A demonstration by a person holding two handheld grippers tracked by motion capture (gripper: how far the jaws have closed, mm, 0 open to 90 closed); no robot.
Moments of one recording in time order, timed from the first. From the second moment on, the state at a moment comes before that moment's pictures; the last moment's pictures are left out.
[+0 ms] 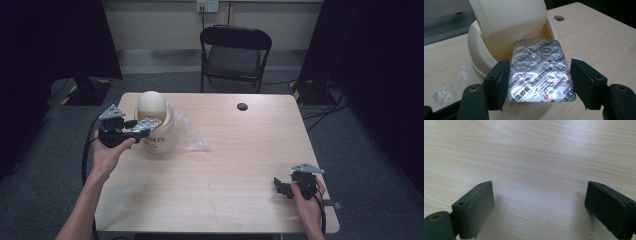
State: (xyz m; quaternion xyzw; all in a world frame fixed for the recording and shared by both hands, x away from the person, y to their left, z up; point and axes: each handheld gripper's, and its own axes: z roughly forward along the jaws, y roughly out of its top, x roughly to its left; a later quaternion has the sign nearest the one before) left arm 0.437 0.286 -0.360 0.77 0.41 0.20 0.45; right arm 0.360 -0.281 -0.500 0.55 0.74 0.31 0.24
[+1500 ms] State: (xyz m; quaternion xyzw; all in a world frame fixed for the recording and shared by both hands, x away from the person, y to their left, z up) left arm 0.472 0.266 -0.367 0.76 0.43 0.17 0.45; right arm 0.360 -0.281 -0.500 0.54 0.74 0.31 0.24
